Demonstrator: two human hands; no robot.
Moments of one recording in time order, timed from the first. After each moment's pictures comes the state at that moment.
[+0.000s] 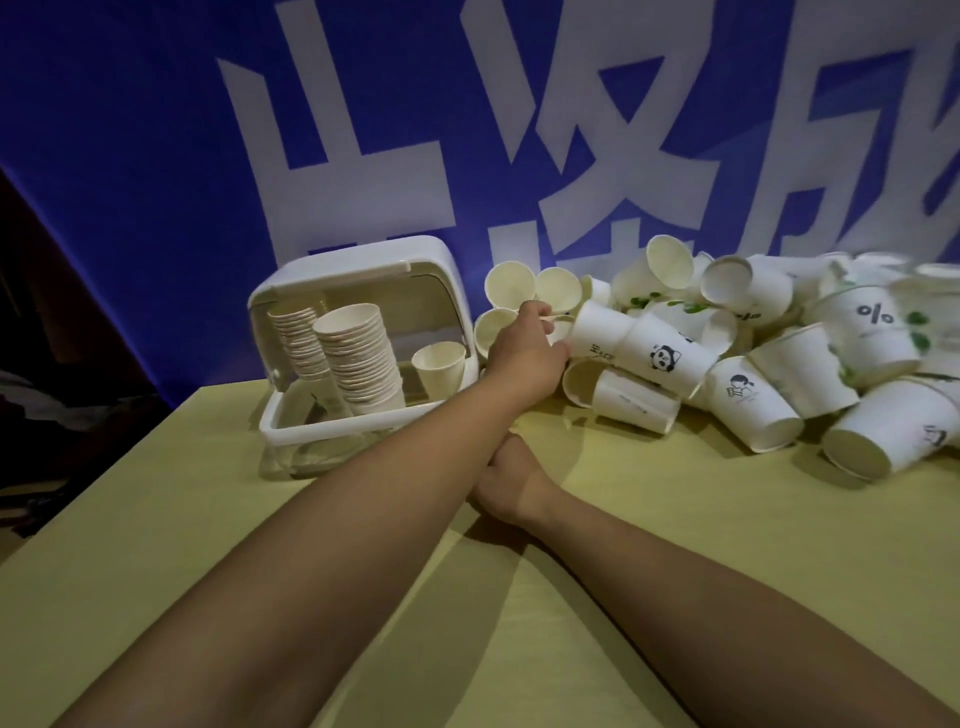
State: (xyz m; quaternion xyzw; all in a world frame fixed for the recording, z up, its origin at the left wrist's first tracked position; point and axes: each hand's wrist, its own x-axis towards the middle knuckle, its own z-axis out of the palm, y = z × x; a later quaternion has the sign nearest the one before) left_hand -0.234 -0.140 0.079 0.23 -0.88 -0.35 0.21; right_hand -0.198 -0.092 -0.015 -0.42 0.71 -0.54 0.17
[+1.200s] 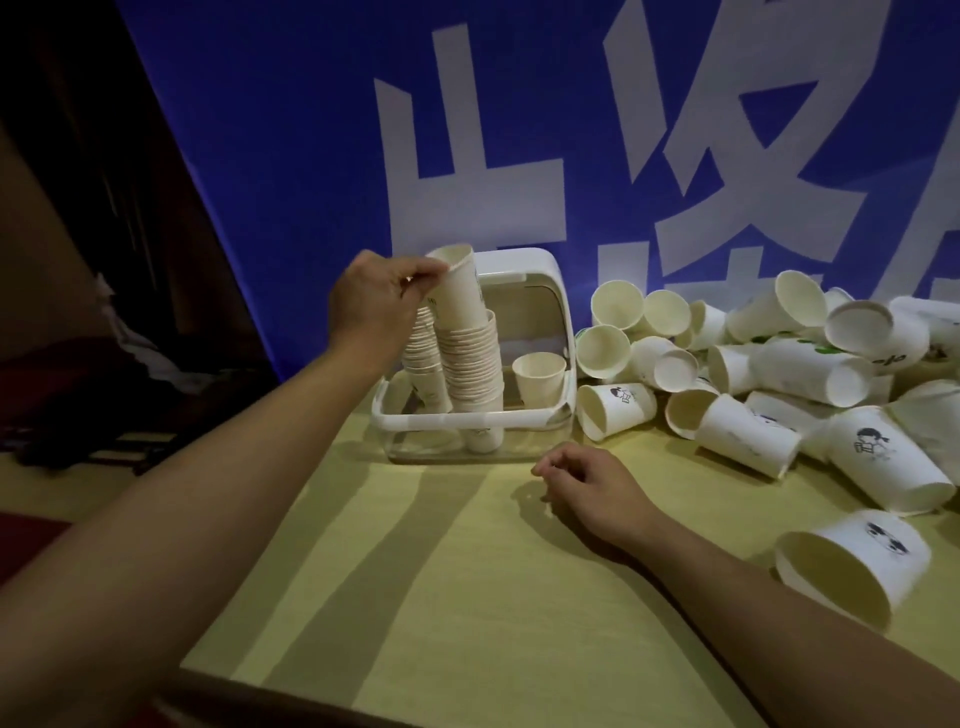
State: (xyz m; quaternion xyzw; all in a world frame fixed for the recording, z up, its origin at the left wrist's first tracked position) left_hand -0.067 -0.296 0.152 0.29 -0.84 -0.09 0.45; right_hand -0.200 -0.096 -0.021 -0.45 0.68 -0.54 0.20
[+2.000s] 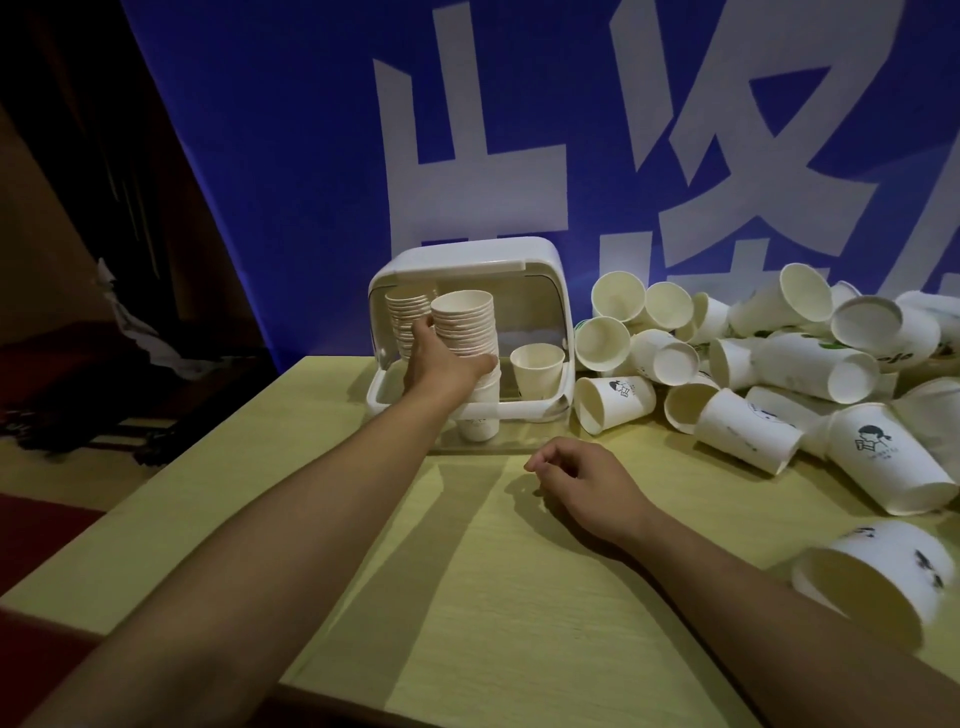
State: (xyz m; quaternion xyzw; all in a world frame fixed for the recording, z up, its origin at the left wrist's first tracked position) left_hand -0.121 -0.272 0.074 0.45 -0.73 -0.38 0.35; right_hand -0.200 -0.095 -0.020 -0.47 0.69 -0.51 0.19
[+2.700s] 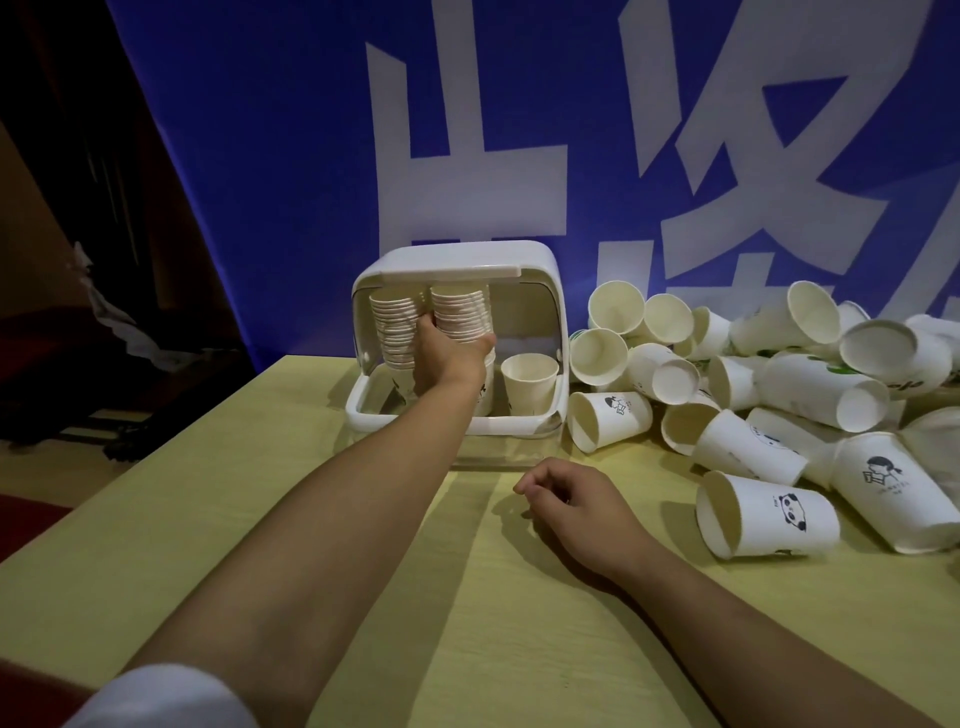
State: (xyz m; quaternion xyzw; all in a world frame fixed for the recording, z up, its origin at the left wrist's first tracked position) left_hand -0.181 -0.297 0.063 0.49 -0.63 -0.40 0.45; right_hand -0.203 -0.098 -0.024 -0.46 0.69 -0.51 0.20
